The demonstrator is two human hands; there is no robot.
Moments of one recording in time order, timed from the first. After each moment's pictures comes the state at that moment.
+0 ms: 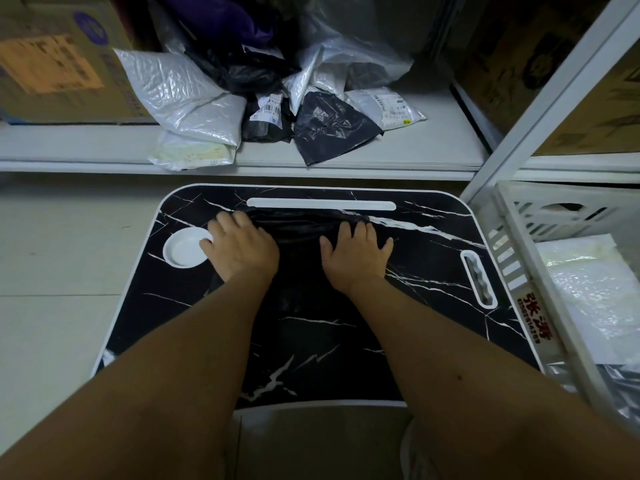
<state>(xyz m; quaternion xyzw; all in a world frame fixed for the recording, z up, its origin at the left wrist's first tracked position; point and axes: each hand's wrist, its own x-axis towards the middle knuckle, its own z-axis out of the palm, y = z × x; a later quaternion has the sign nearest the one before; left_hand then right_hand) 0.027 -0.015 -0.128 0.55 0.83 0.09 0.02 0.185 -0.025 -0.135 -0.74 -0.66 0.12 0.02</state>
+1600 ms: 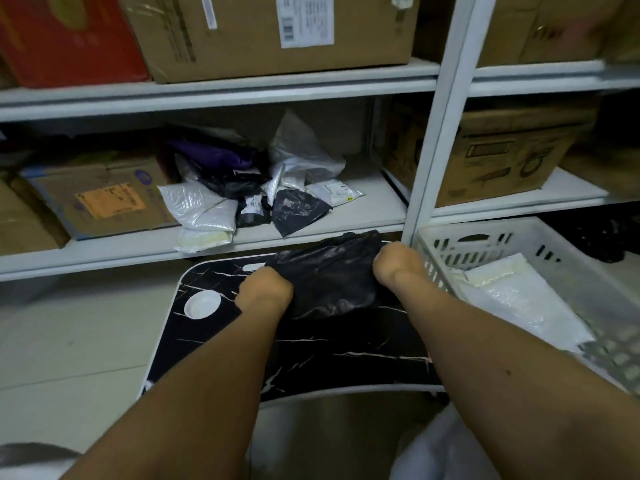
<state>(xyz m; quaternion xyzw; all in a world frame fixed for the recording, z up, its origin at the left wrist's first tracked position) 0.071 -0.109 -0.002 0.56 0.78 0.13 0.24 0.279 -0.102 0.009 -0.83 -0.51 0.17 0.15</state>
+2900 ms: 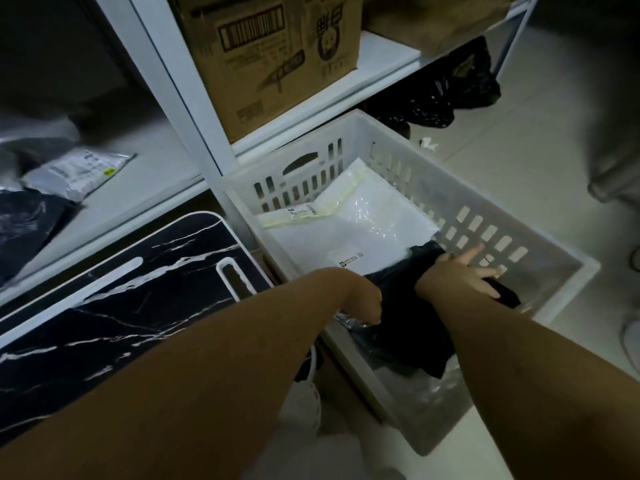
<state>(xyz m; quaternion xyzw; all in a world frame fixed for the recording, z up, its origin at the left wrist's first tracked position) 0.485 -0.145 -0.074 0.87 0.11 -0.46 0.13 0.603 -0.219 -0.122 -0.94 -0.12 0.28 -0.12</state>
